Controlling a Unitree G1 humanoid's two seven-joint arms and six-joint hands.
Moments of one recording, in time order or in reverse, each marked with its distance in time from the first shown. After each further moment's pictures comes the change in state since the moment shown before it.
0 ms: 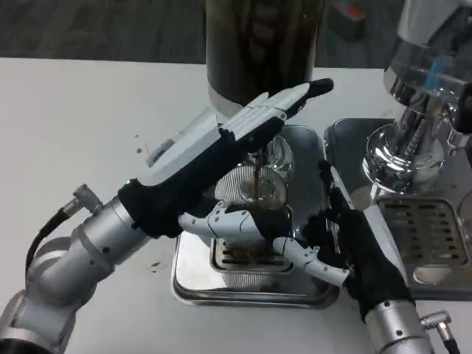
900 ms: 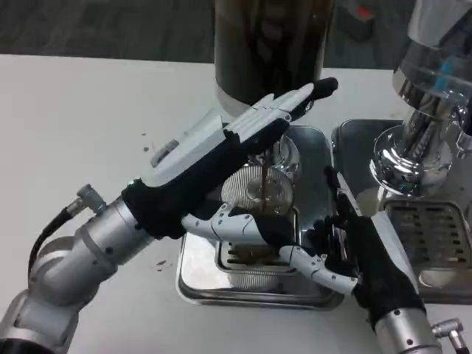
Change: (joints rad) left arm 0.000 -0.008 -0.002 -0.008 0.001 0.002 -0.013; right arm 0.055 -0.015 -0.014 -0.073 -0.028 0.027 -0.005
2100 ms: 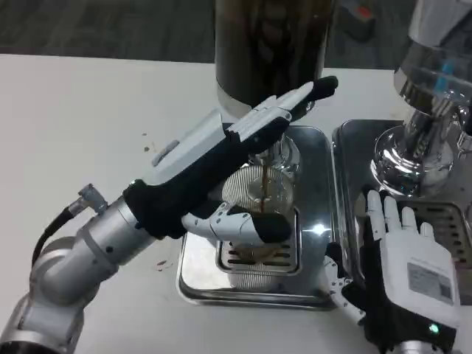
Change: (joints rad) left arm 0.008 -0.035 0.035 -0.008 -0.042 0.016 -0.096; right arm 0.166 0.039 0.204 -0.229 -0.819 0.478 -0.172
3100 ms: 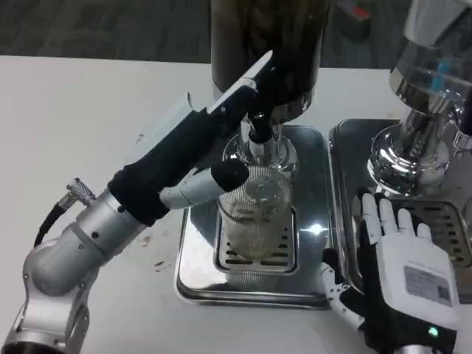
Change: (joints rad) left arm 0.000 -0.024 0.012 0.003 -0.291 0.165 -0.146; right arm 0.018 -0.028 0.017 -0.019 -0.035 -0.001 0.025
